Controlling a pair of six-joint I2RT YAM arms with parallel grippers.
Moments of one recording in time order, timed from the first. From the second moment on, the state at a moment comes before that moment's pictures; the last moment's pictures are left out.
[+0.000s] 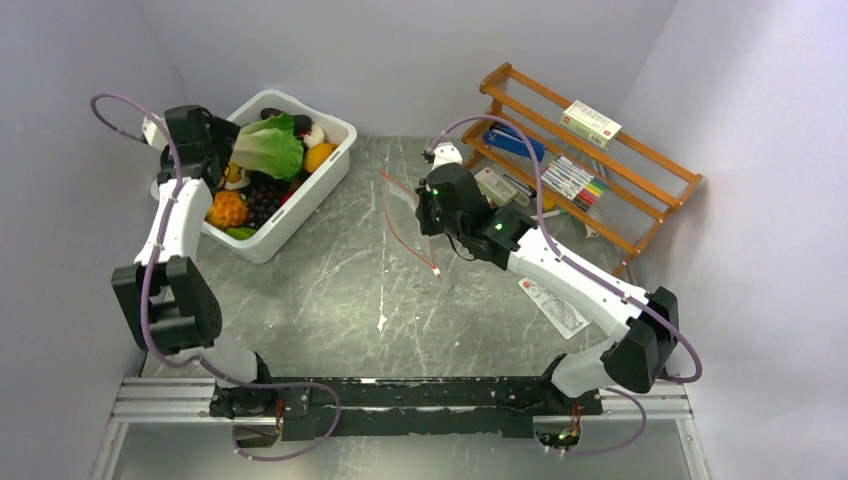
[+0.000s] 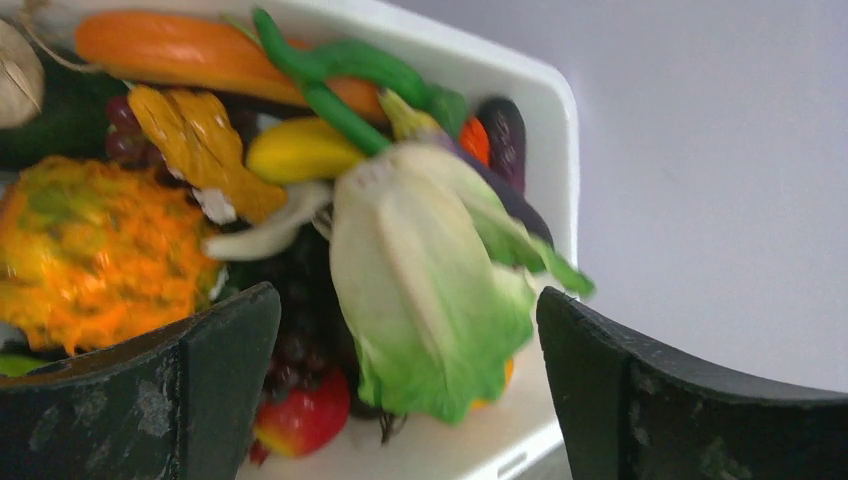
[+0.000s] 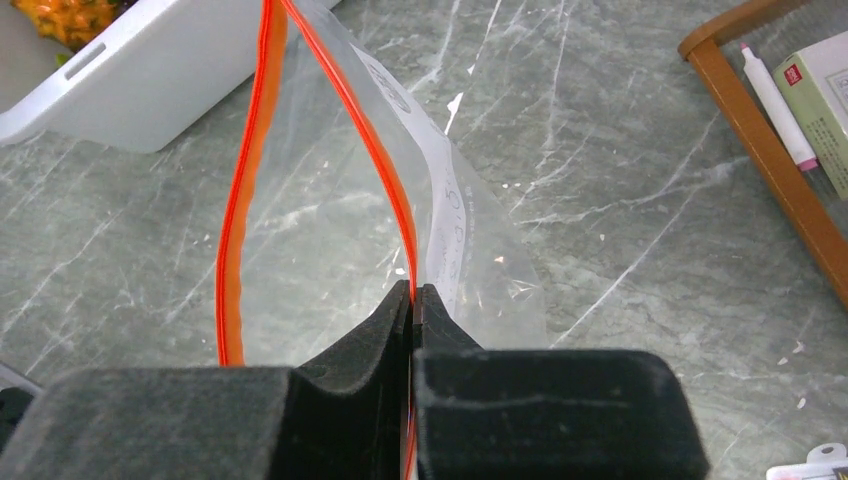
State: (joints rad) left arm 0.16 1.56 1.36 -0.27 -0.23 -0.96; right arm 0.83 1.42 1.33 -0.45 0.28 0.37
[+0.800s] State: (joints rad) left arm 0.24 1.96 1.65 -0.30 -0.10 -1.17; right arm 0.85 1.43 1.31 -0.43 0.26 0.38
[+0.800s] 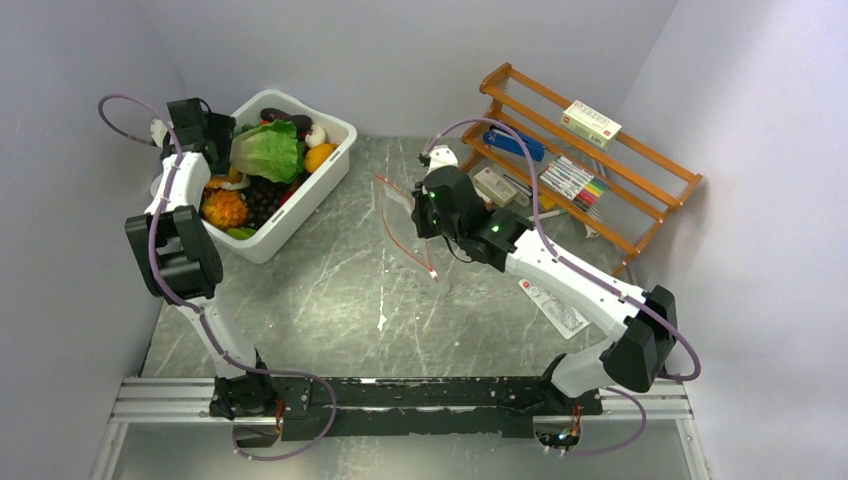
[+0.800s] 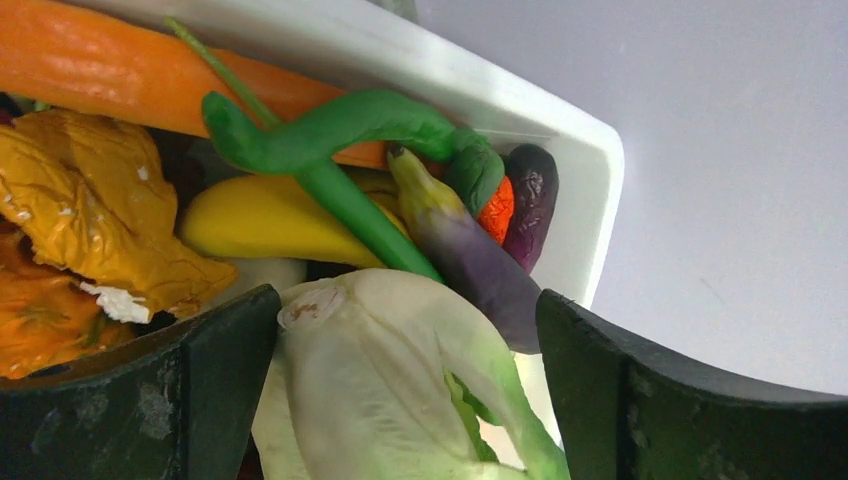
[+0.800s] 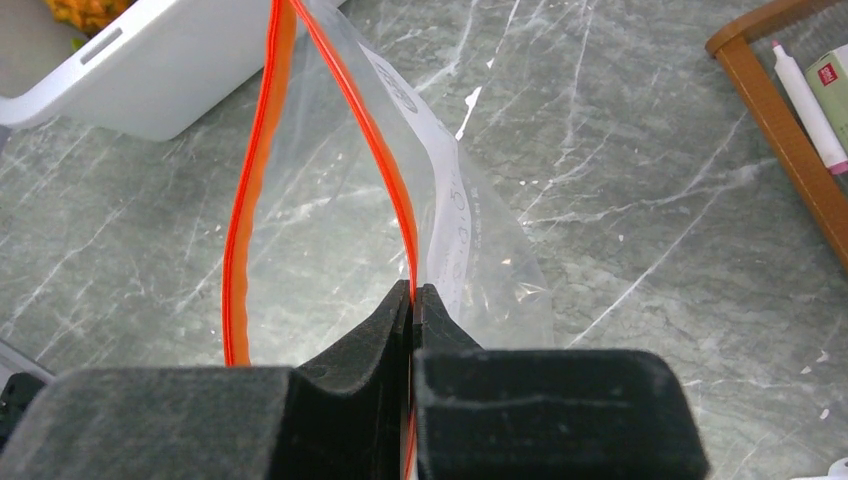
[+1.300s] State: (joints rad) left arm 0.17 1.81 1.66 -0.59 -0.26 -1.29; right arm 0.85 1.43 1.31 -0.42 0.26 0.38
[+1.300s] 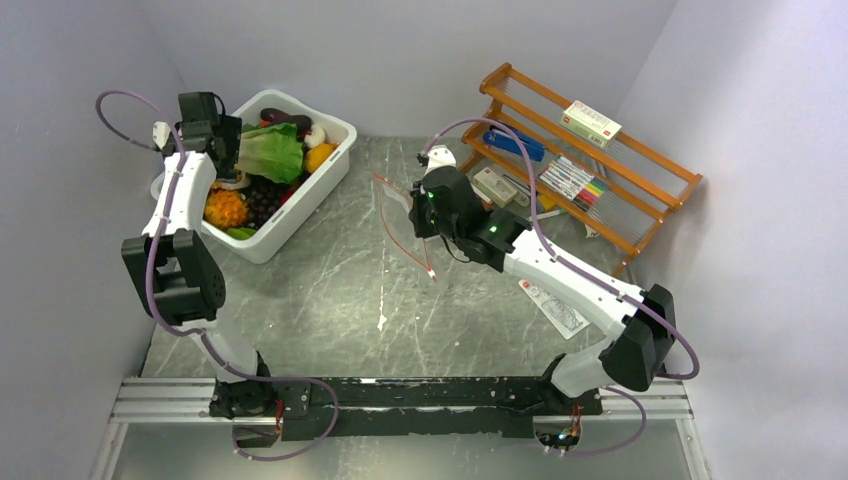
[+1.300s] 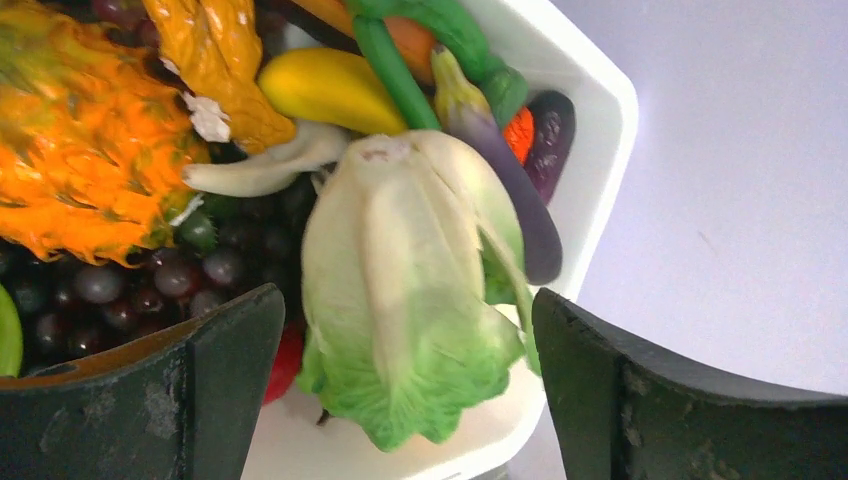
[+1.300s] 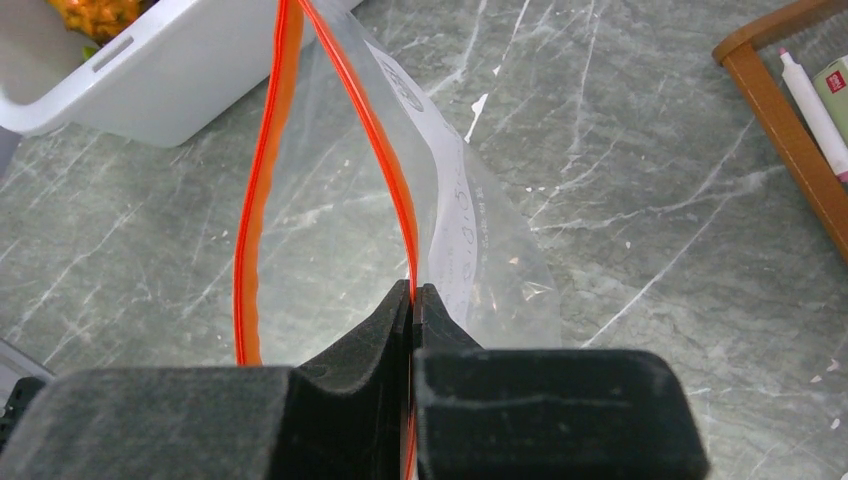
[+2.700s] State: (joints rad) left arm 0.13 1.62 1.43 -0.34 0.08 -0.77; right arm 0.86 1.45 1.35 -0.39 0.27 0.36
